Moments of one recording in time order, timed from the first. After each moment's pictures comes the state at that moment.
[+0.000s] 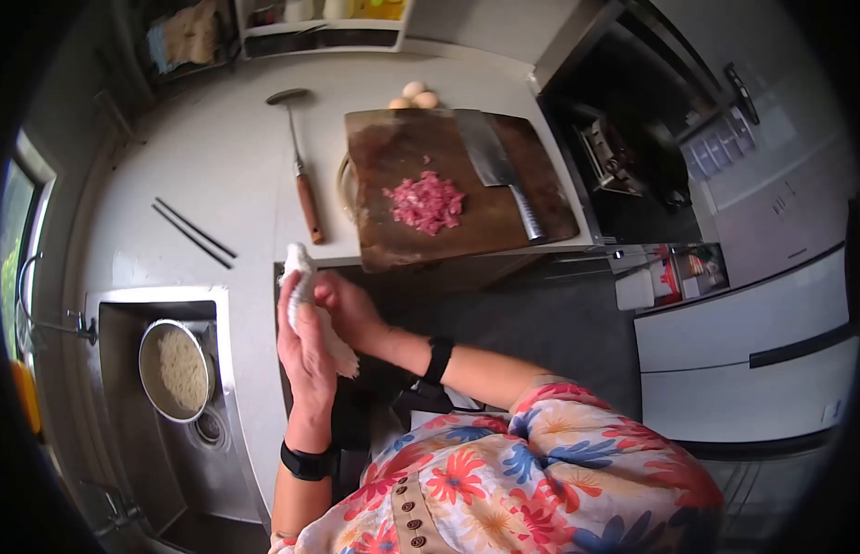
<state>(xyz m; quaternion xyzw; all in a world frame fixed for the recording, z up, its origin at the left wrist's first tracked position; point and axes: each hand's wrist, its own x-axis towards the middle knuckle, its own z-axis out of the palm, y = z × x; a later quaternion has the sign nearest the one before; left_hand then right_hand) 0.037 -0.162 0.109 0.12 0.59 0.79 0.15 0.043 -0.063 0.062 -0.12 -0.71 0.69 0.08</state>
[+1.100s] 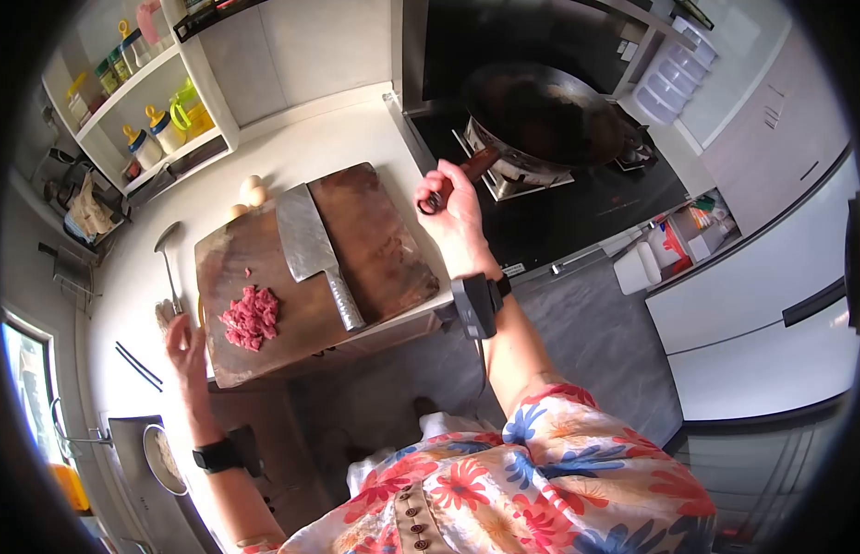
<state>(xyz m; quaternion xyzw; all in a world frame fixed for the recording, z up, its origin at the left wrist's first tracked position) -0.061 -0.023 0.072 0.25 0.79 0.57 -0.03 0.172 0.405 0.148 -0.12 -0.09 0.93 0.33</state>
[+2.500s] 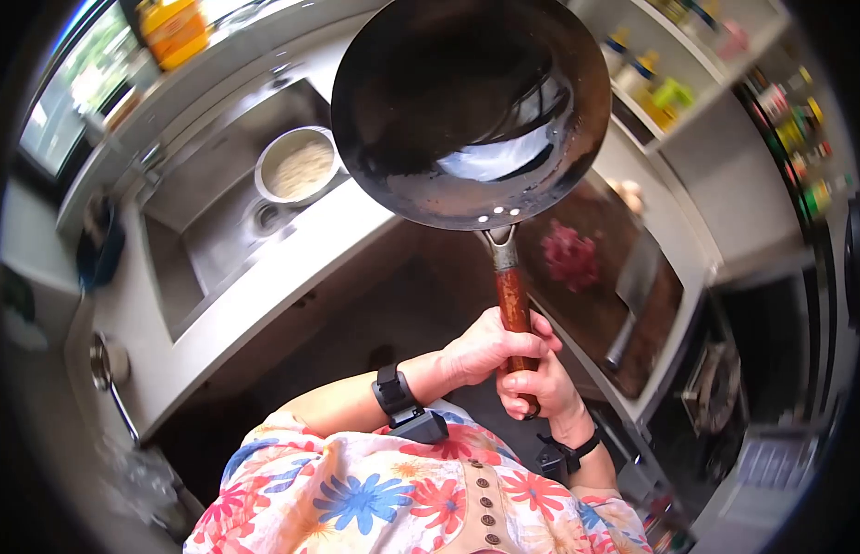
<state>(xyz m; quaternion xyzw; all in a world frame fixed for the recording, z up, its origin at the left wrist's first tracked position) 0.140 -0.053 0.148 -0.01 0.33 0.87 0.36 0.168 0.091 0.165 -0.02 -0.45 0.79 -0.42</state>
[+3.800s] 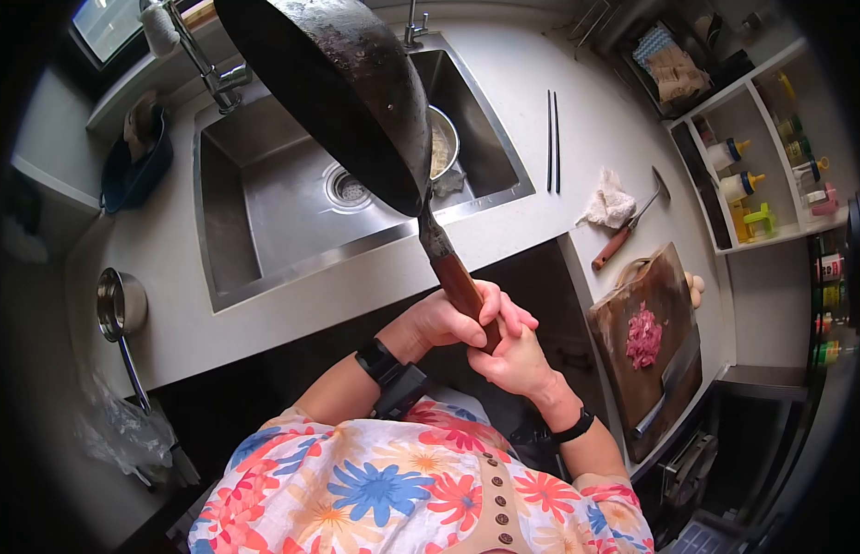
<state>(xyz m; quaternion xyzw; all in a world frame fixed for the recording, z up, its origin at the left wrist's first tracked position) 0.106 -0.253 0.075 0.20 0.18 0.95 0.16 0.094 -0.113 0.129 0.36 -0.77 0.49 -0.21</state>
